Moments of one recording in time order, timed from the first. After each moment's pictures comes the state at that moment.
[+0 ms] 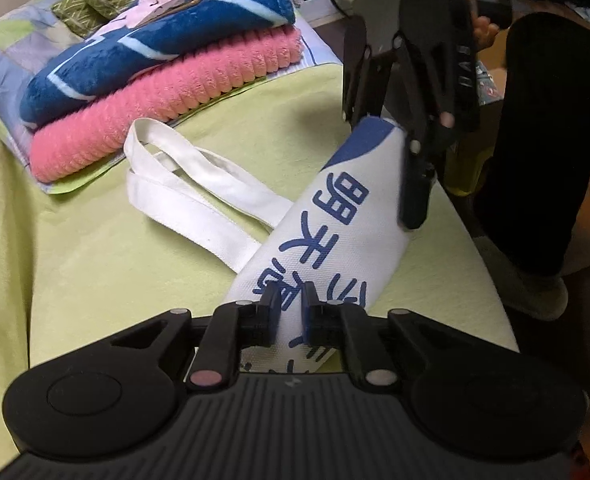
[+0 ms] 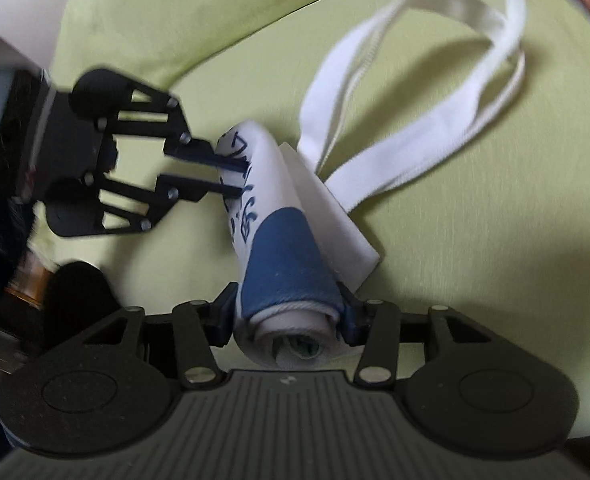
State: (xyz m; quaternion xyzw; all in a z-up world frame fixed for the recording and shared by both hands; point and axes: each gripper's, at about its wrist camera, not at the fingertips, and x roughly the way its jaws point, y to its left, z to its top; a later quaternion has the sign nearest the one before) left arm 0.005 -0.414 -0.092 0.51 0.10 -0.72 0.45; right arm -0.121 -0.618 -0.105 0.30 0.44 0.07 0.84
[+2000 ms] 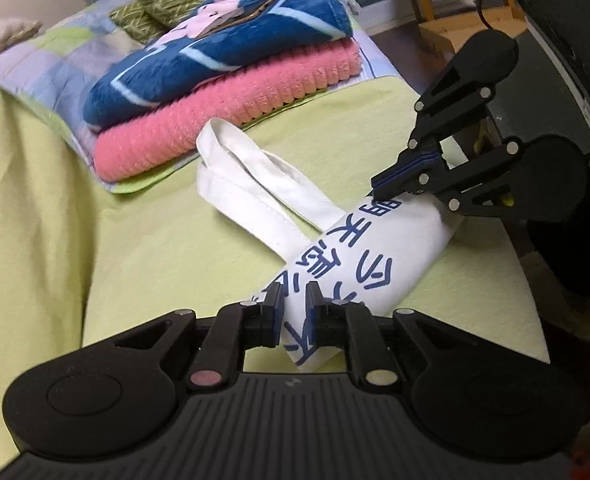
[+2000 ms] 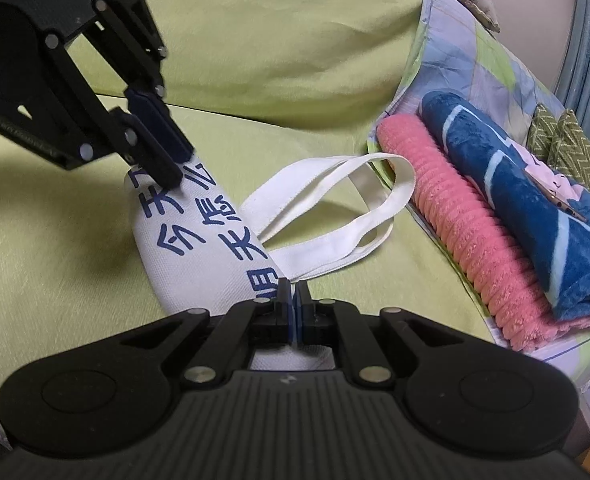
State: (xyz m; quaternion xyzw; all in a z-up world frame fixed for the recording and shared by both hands) left arm 0.003 -0.405 -0.079 0.49 0.08 -0.68 0.54; right arm -0.091 -0.480 -0.107 -0.04 0.30 -0.30 0.90
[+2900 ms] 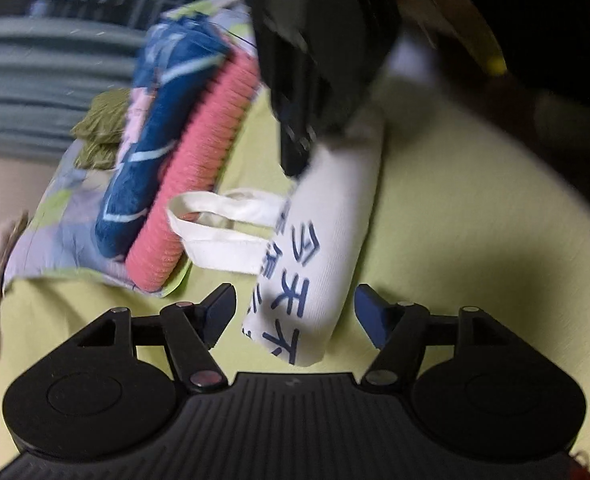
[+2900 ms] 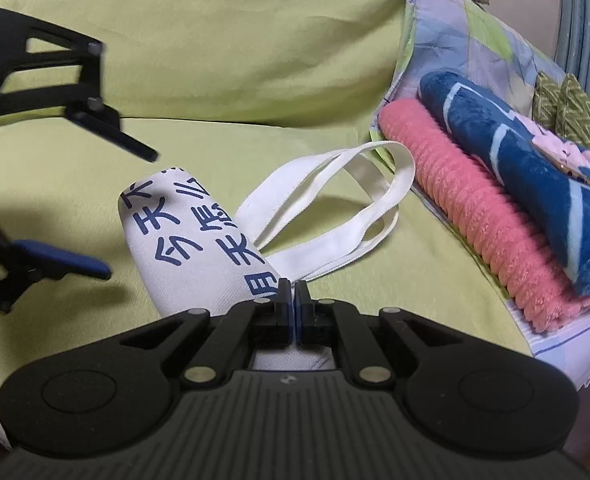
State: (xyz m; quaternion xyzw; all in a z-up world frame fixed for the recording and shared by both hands) left arm -0.053 -0.364 -0.152 0.66 -0.21 -0.59 0.42; right arm -0.095 -0.492 -0.106 0.02 0.29 -0.28 0.91
